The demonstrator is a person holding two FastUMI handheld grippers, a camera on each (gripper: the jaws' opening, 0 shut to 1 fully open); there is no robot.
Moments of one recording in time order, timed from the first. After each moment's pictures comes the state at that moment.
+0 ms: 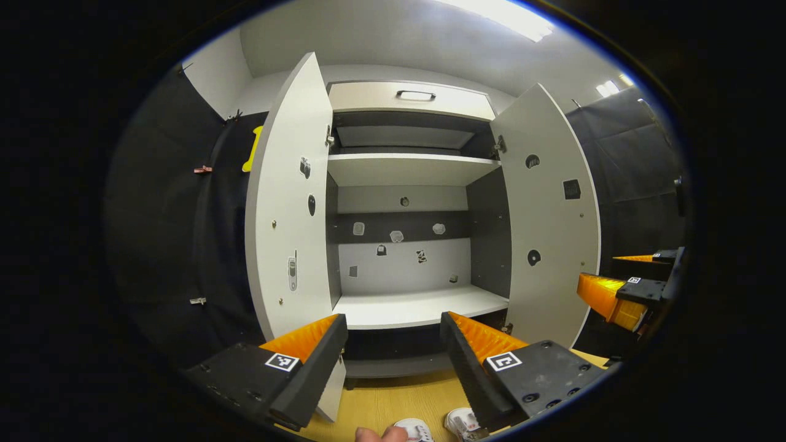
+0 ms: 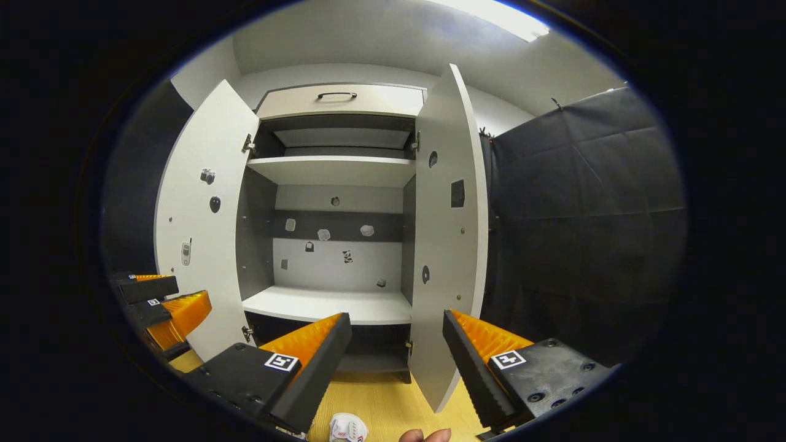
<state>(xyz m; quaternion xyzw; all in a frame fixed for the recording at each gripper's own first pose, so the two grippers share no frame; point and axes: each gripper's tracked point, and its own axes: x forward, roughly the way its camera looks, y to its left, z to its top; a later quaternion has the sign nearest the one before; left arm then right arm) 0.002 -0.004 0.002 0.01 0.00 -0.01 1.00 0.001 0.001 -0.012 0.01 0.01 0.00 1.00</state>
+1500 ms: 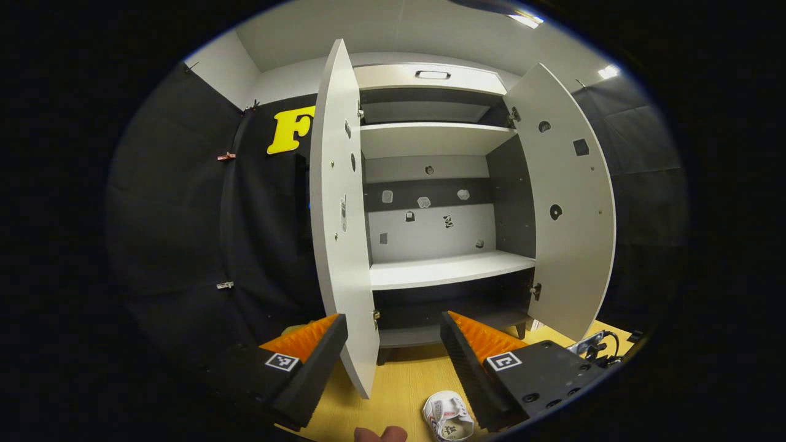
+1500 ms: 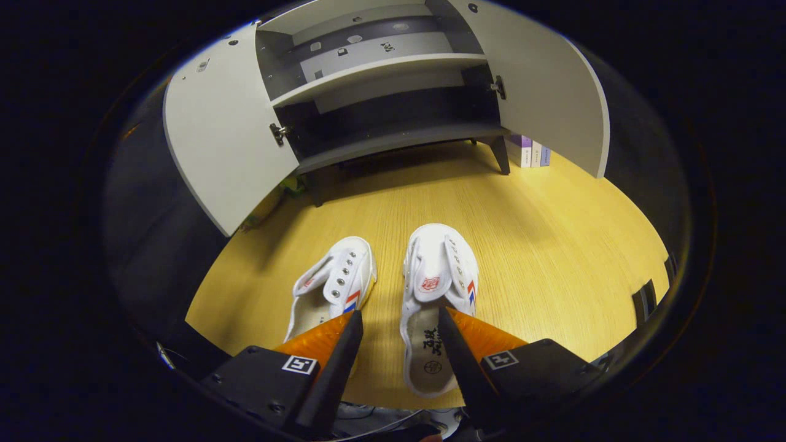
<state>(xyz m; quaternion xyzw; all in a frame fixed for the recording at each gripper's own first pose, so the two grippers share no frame) -0.042 0.048 -0.077 0.03 0.05 0.04 1.00 -0.101 0.125 -0.429 0.10 0.40 0.11 0.90</state>
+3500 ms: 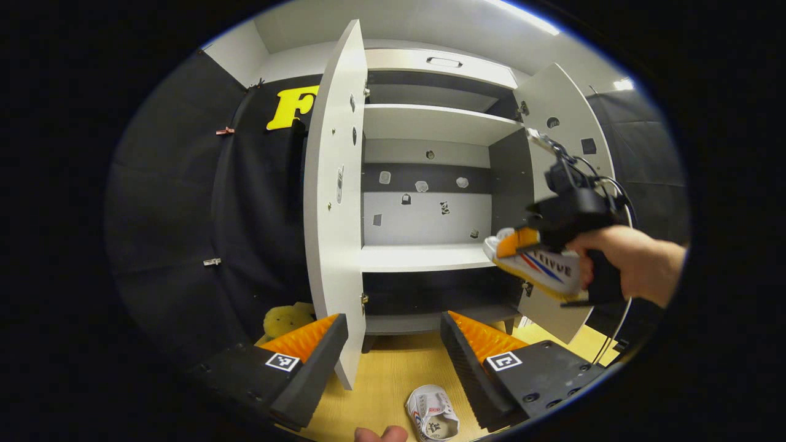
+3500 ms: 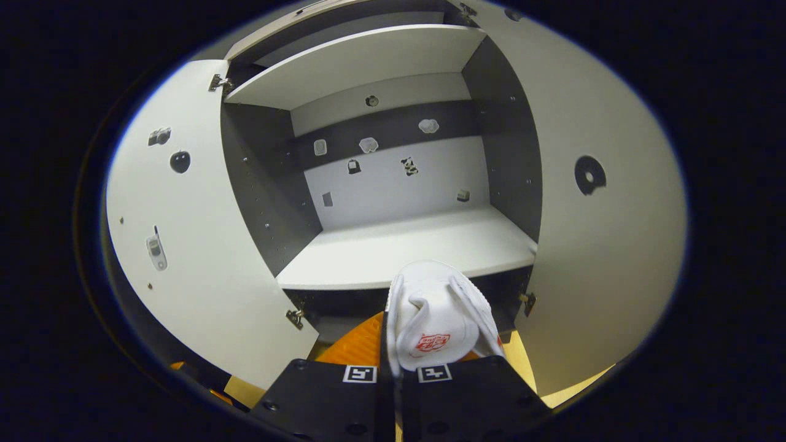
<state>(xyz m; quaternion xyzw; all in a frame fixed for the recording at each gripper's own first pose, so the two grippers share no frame) -0.030 0.039 -0.106 -0.02 0.08 0.02 1.00 0.171 0.133 -0.114 0.10 0.23 0.13 0.96</state>
